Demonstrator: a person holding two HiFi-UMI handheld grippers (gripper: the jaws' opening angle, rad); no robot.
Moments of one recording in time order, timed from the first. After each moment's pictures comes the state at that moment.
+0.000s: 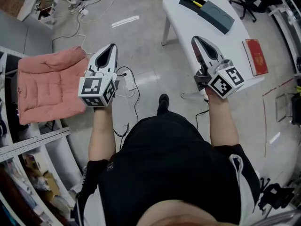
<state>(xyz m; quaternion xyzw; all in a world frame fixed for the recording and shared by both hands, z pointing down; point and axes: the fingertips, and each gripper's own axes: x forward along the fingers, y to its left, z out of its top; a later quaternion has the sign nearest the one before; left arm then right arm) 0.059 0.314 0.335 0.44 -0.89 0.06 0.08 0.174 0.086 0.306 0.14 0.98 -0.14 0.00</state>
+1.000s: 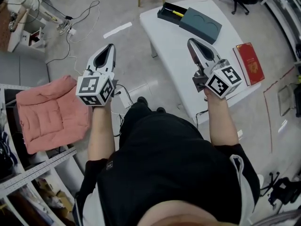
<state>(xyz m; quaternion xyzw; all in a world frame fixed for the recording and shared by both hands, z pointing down) -0.038 0.124 0.328 0.49 -0.87 0.06 0.08 0.106 -0.081 0.317 0.09 0.98 -0.15 -0.01</state>
